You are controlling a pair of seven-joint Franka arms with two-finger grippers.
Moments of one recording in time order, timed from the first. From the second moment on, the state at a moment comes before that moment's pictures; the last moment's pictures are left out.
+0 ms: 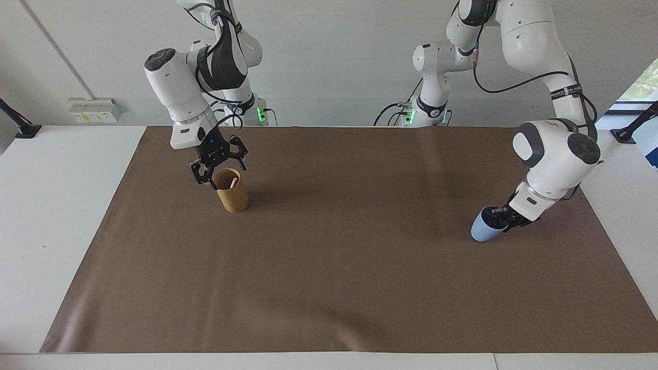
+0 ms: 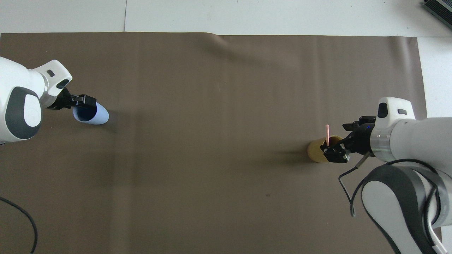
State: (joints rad) left arm 0.05 0.32 -0.02 -1.83 -0.07 2.16 0.17; right arm 0.08 -0.15 0.02 -2.26 0.29 2.33 -0.83
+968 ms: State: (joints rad) left arm -0.21 0.26 -0.04 -1.84 -0.08 2.16 -0.06; right arm 0.08 -0.15 0.02 -2.25 0.32 2.34 -0.87
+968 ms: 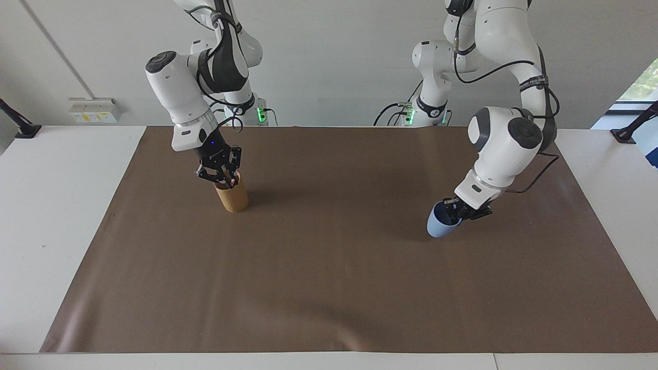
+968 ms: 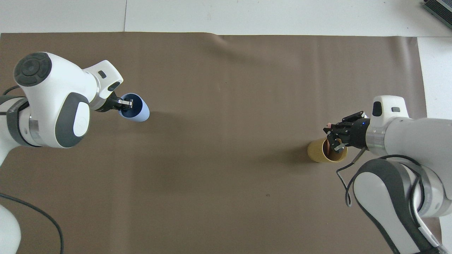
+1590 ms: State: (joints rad) left arm -0.58 0.26 -0.04 -1.88 -0.08 2.26 -0.56; right arm 0.07 -0.15 0.01 -2.12 0.33 2.15 -0.77
